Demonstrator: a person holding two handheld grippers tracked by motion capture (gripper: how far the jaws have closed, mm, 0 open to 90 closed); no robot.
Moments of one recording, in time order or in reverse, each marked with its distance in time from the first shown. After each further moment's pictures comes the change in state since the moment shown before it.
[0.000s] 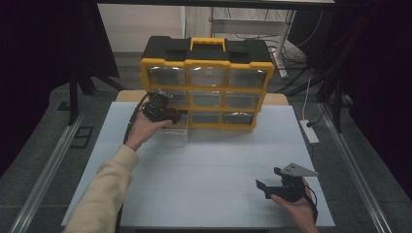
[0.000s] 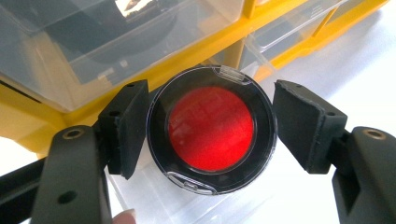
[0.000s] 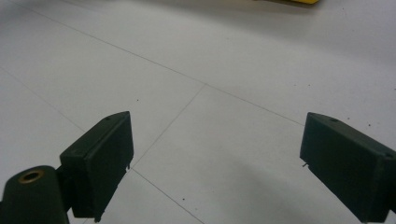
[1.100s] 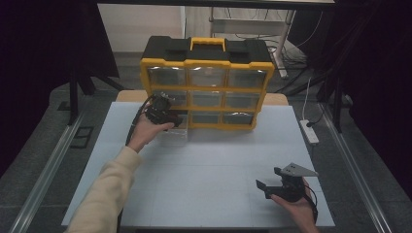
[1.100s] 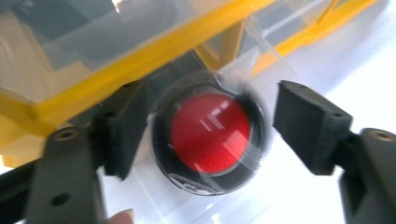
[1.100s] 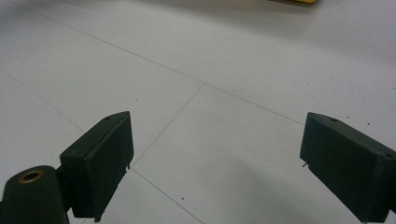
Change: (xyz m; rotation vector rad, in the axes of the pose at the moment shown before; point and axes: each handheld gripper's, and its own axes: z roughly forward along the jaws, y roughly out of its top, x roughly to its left) left arm -0.003 -0.004 0.011 0.014 -0.007 -0.010; right arm 0.000 0.000 0.000 0.001 -0.002 0.000
